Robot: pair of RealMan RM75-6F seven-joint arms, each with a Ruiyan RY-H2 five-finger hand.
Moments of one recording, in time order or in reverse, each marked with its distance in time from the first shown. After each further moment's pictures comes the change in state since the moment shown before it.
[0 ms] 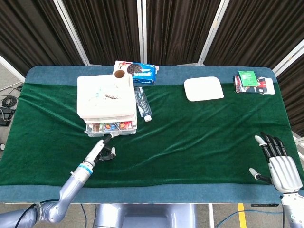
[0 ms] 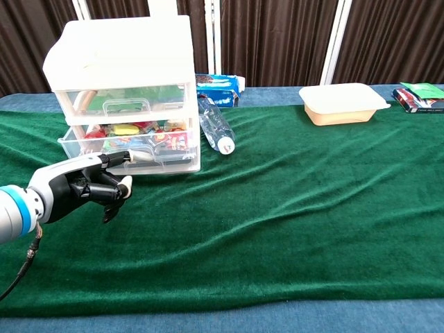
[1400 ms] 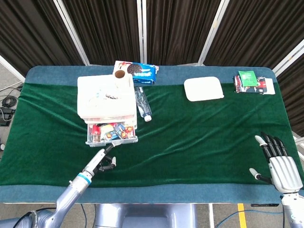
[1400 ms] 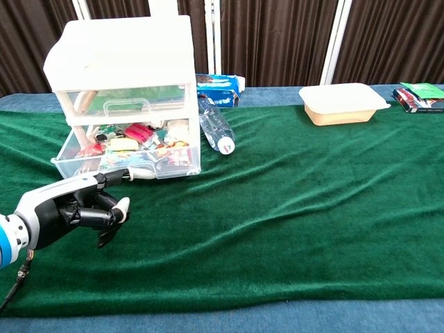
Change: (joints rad) left arm 0.042 0.016 0.096 -0.027 0.142 0.043 -0.089; right arm -0.002 0.002 0.002 -0.003 0.001 0.004 0.000
